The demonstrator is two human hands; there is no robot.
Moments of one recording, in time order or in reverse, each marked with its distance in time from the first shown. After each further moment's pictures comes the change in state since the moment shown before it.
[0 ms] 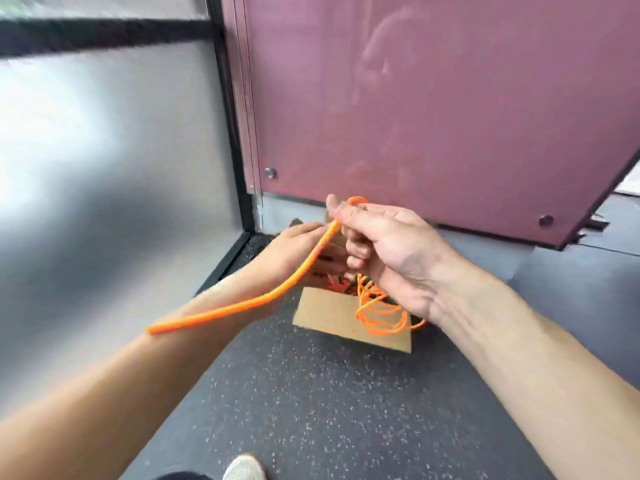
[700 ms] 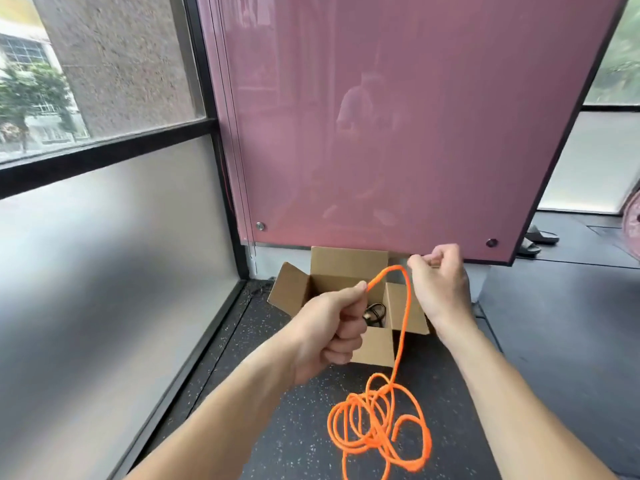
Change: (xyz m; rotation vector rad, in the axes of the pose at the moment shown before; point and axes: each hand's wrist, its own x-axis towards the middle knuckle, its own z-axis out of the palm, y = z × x) left_hand -0.085 0.035 0.078 -0.163 -0.201 -0.257; right_hand -0.079 -0.010 -0.065 -0.588 0.827 -0.178
